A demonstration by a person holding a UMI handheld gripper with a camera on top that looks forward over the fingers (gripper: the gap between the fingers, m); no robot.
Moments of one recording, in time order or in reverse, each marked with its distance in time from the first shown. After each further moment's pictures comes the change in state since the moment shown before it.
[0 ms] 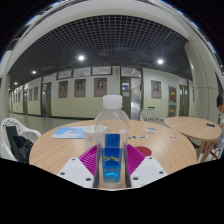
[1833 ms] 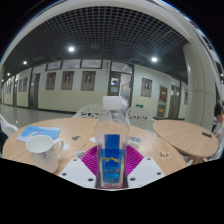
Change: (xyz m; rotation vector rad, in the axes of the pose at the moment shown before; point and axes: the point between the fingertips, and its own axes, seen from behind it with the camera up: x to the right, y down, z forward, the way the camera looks) arm 0.166 -0.053 0.080 -0.069 0.125 -0.069
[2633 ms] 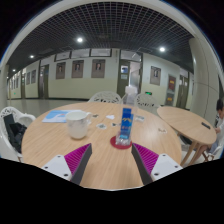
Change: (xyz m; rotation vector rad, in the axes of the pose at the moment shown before) arm -0.033 0.042 -0.178 -0.158 -0.106 -0.008
